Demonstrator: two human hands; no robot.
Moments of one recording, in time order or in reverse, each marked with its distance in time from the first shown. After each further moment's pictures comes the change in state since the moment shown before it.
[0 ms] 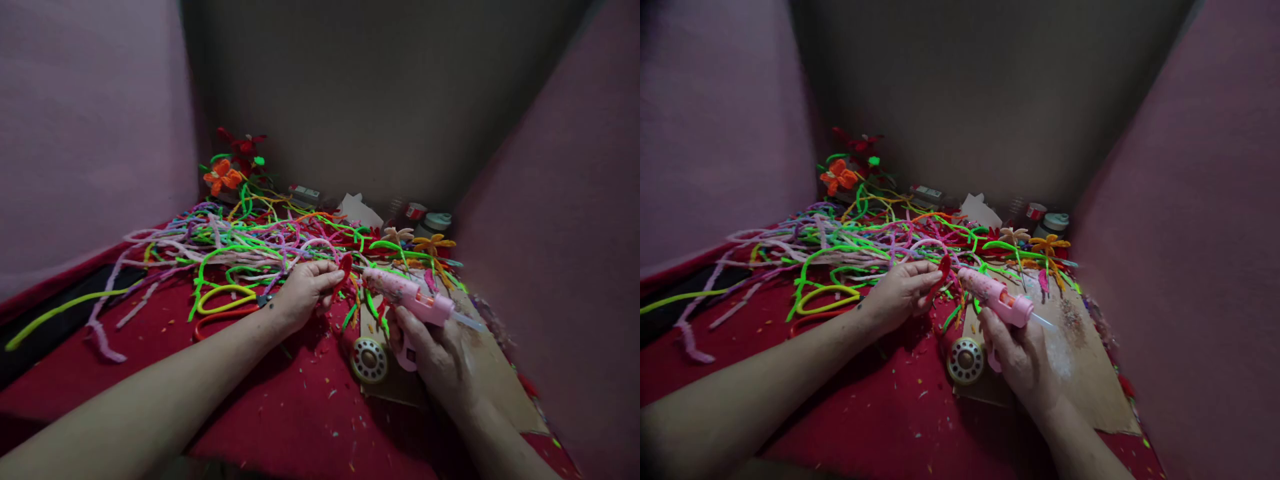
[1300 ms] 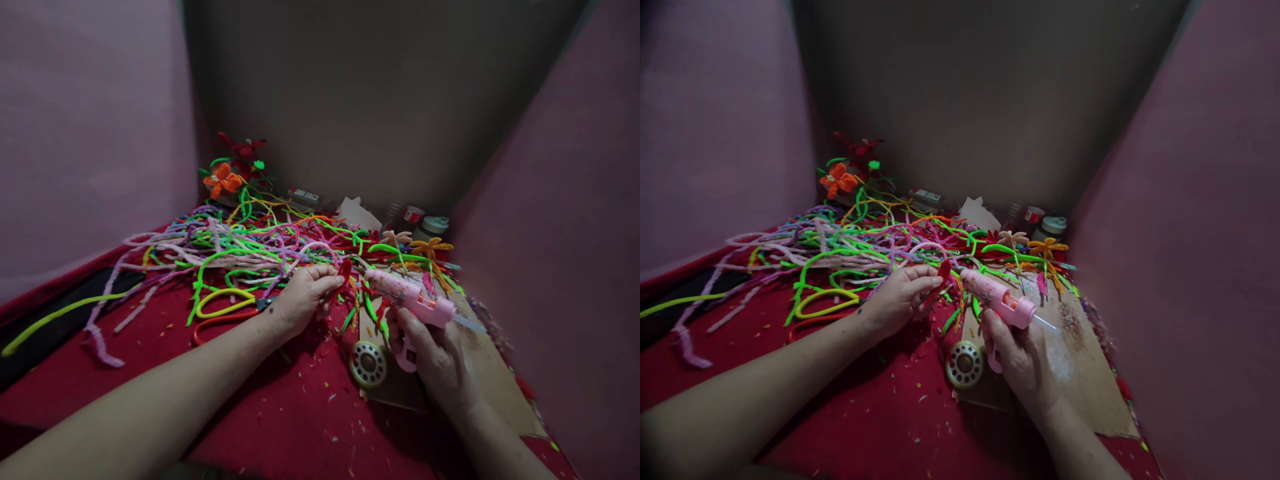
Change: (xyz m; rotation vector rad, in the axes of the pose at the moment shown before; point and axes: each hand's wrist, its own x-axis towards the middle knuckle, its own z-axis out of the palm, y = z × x) left_hand 0.000 0.000 0.002 -0.006 0.022 -0.002; right_hand 0.002 0.002 -0.001 0.041 0.004 -0.053
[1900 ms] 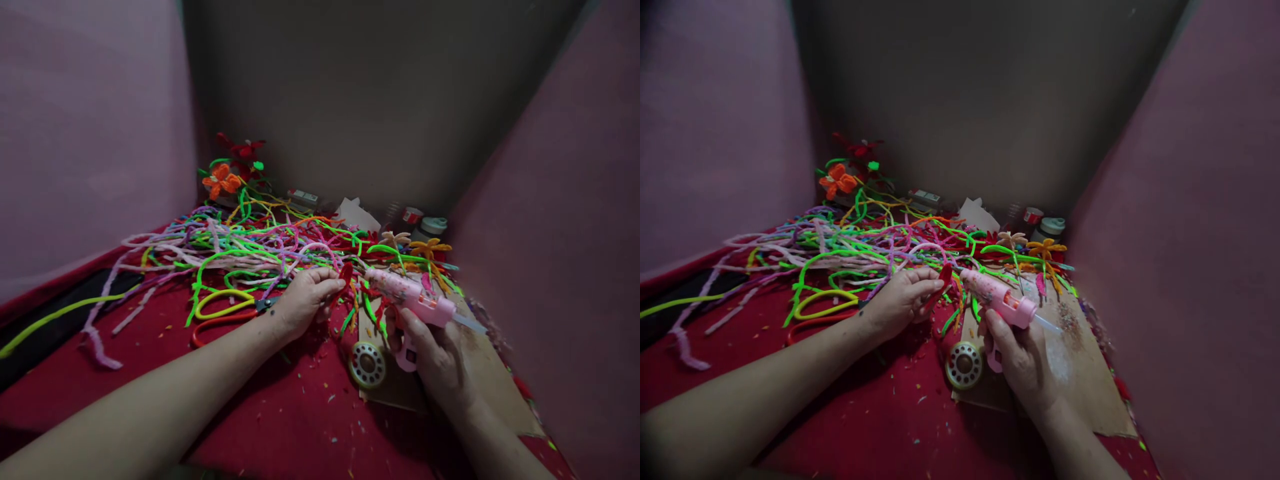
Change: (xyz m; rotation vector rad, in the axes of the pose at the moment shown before) left_hand 0.001 -0.004 -0.001 0.017 -0.009 -0.030; right_hand -0.001 -0.002 0.001 0.042 0.017 0.036
